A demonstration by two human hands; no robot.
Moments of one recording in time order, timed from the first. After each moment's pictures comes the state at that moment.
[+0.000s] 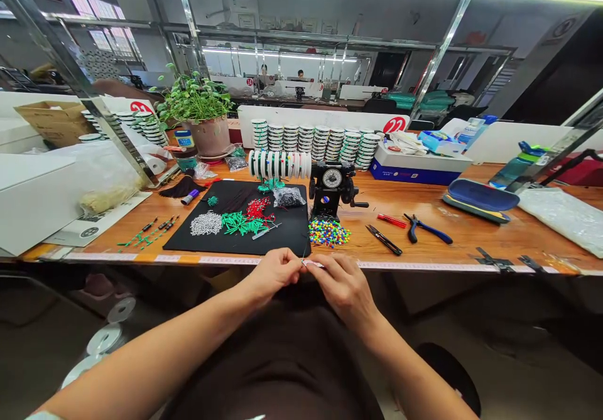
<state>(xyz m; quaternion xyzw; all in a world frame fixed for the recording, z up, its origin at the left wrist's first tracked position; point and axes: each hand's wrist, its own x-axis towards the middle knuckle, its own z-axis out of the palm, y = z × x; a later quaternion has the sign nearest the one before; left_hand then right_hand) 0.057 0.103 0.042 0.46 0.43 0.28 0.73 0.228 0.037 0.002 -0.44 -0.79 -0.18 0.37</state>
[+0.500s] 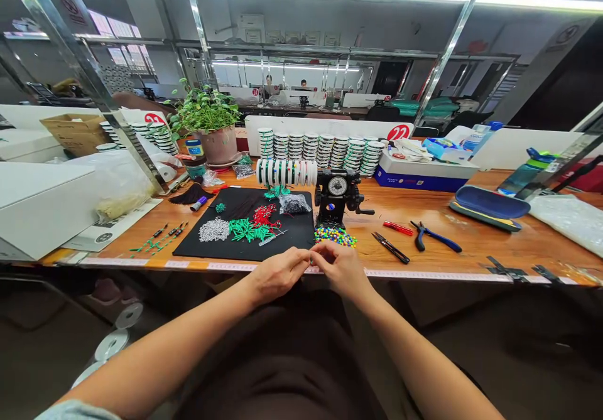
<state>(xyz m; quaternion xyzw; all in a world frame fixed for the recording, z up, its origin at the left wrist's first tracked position) 0.034 0.128 0.039 0.82 0.24 0.29 0.42 0.222 0.082 0.015 -0.51 -0.67 0.23 0.48</state>
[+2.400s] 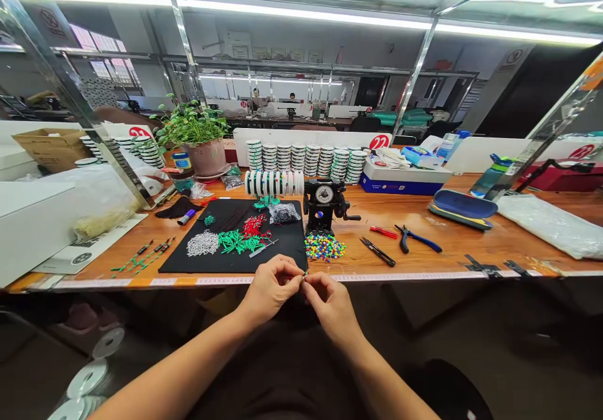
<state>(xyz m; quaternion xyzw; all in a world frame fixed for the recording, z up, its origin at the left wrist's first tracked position) 0.049 0.109 0.036 0.71 0.35 0.38 0.47 0.193 0.040 -0.014 -0.50 -0.56 0.31 0.58</state>
